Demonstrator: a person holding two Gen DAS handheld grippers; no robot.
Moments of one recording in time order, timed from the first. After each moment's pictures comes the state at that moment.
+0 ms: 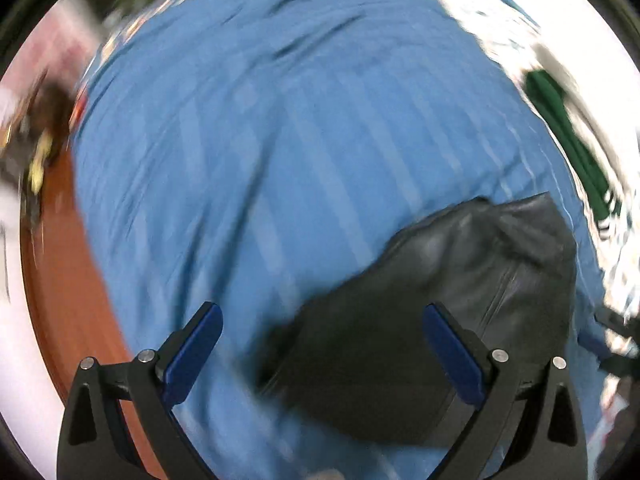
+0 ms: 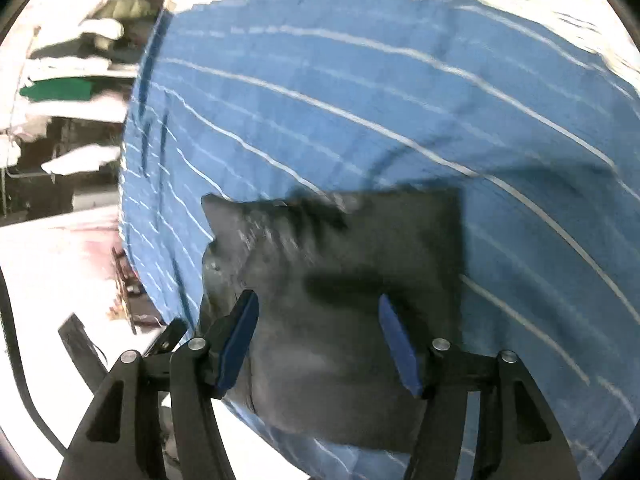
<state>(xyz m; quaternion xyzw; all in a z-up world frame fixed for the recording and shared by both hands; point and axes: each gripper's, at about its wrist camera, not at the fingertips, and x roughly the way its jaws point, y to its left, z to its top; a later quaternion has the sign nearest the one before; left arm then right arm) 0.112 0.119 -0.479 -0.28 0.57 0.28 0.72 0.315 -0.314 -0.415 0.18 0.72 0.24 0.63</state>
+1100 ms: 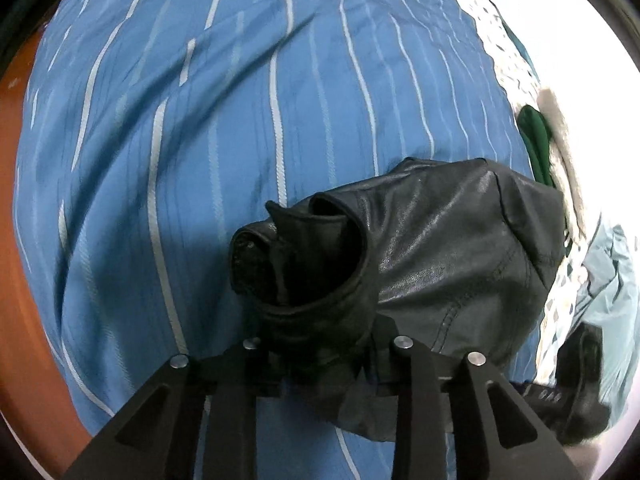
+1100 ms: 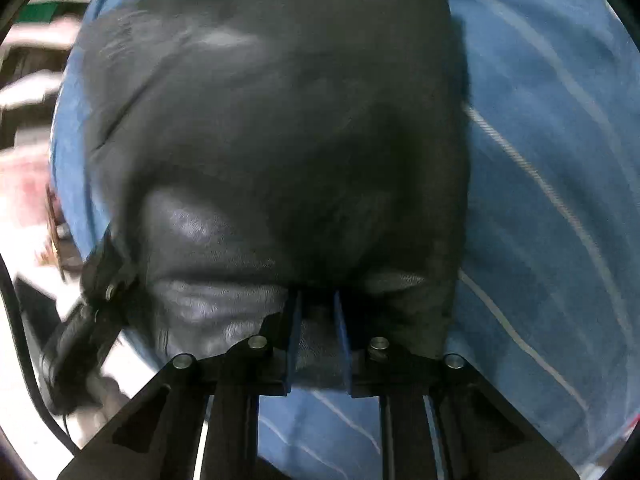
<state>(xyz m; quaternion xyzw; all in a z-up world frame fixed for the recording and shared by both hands) 0.061 0.112 -0.547 -0.46 0.50 0.21 0.71 0.235 -0.286 -0.484 0.05 0.78 0.20 0.59</state>
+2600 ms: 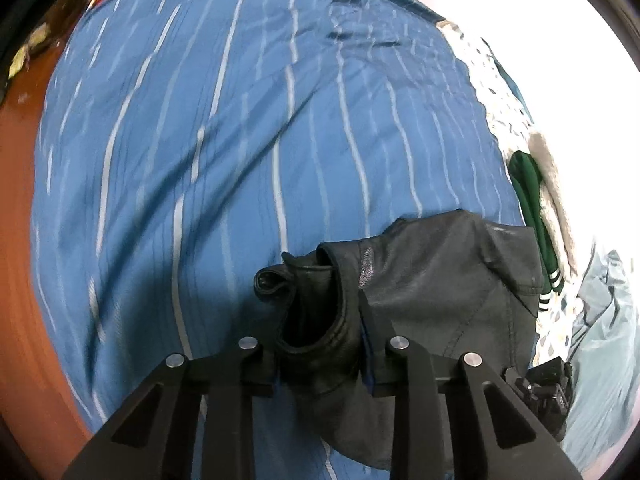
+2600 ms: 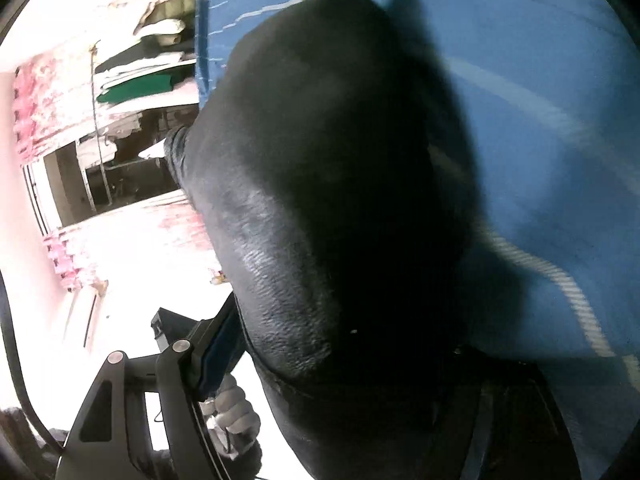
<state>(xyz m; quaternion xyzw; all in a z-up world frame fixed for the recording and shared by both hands) 0.065 0.130 -0.522 -0.44 0.44 0.24 0.75 0.289 -0.330 -0.536 0.33 0.70 0.39 0.49</state>
